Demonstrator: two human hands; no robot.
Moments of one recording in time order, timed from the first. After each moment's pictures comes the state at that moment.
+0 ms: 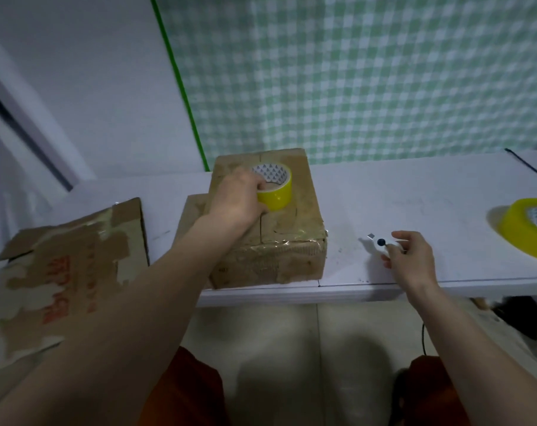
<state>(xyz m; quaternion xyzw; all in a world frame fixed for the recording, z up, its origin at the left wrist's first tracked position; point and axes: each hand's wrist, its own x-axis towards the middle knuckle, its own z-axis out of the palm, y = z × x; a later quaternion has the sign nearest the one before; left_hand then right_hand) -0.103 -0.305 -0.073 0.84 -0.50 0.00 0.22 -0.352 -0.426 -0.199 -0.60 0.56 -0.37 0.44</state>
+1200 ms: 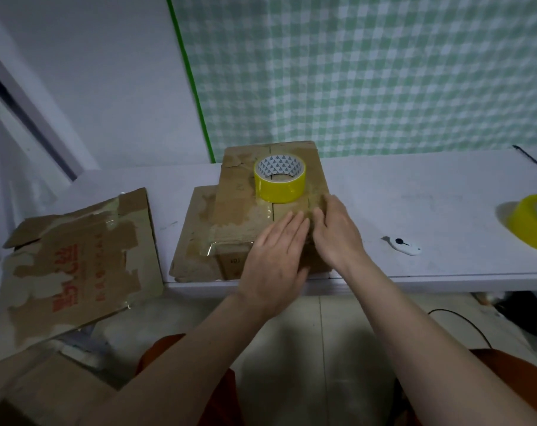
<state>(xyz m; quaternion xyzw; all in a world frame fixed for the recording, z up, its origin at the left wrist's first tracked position) -0.161 -0.246 -0.169 0.71 -0.66 0.16 0.17 -0.247 -0.352 -0.136 -0.79 0.44 -0.27 0.33</state>
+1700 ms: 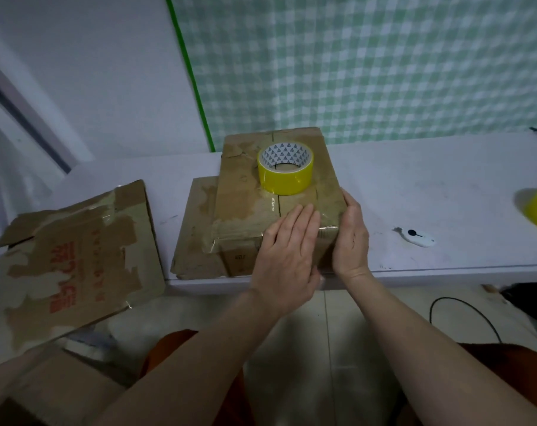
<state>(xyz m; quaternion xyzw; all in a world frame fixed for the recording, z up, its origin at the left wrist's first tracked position) -0.157 -0.253 -0.181 0.74 -0.63 0.21 0.08 -0.240 -0.356 -0.197 -0.67 0.38 -0.47 0.44</state>
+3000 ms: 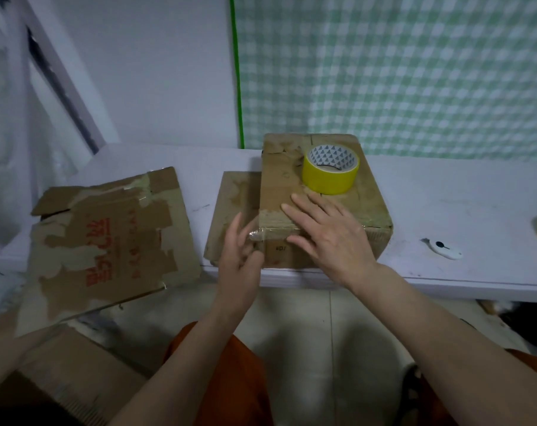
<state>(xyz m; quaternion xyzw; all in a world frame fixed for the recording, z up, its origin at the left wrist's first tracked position) -0.093 -0.162 -0.182 0.63 -0.31 -0.22 0.68 -0.193 -0.309 -0.156 -0.96 0.17 -0.22 -0.08</state>
